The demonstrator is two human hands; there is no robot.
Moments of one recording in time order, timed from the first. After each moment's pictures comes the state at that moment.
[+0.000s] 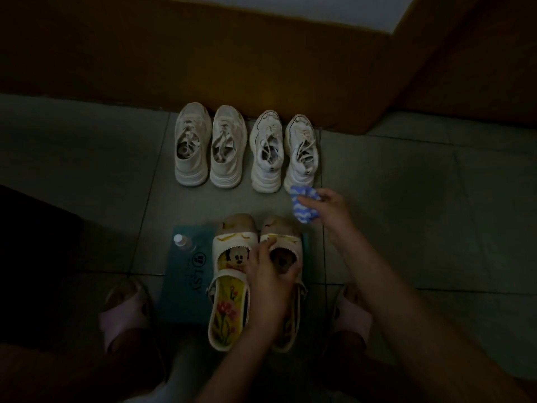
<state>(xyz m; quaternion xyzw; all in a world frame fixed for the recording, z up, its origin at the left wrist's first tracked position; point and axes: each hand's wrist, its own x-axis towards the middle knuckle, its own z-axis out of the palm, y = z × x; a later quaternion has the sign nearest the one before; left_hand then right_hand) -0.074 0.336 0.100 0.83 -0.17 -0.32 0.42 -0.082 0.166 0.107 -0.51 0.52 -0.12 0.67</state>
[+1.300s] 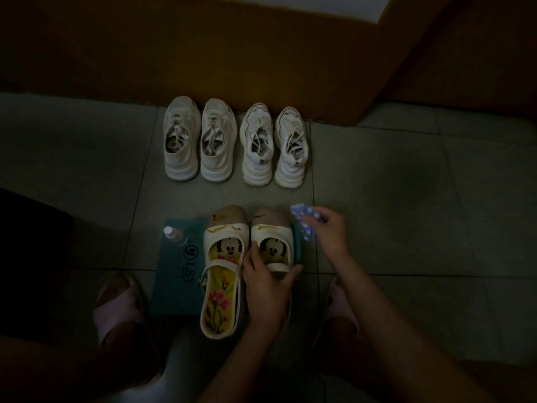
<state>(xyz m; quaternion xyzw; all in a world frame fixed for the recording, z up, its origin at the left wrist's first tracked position) -0.104 0.343 0.079 0.85 -0.13 -0.33 0.37 -0.135 0.189 0.066 -0.64 0.54 -0.17 0.53</state>
